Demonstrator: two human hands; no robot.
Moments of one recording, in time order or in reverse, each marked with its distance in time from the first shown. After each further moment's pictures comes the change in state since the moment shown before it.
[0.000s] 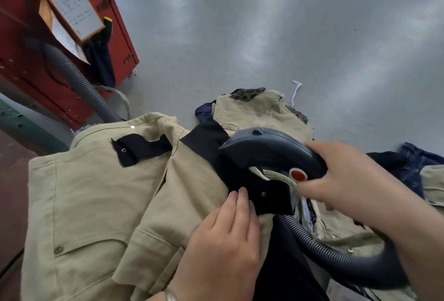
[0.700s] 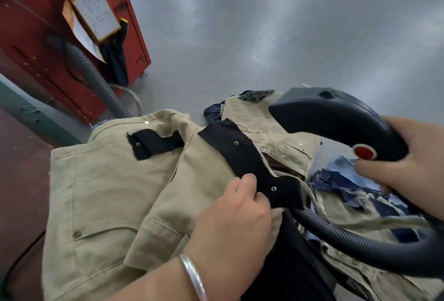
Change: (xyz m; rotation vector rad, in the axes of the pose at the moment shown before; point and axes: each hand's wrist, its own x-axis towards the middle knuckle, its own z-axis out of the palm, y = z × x) left_hand 0.021 -0.006 -0.030 -0.177 -0.100 -0.178; right_hand -0.025 0.019 -0.036 0.147 0.286 0.009
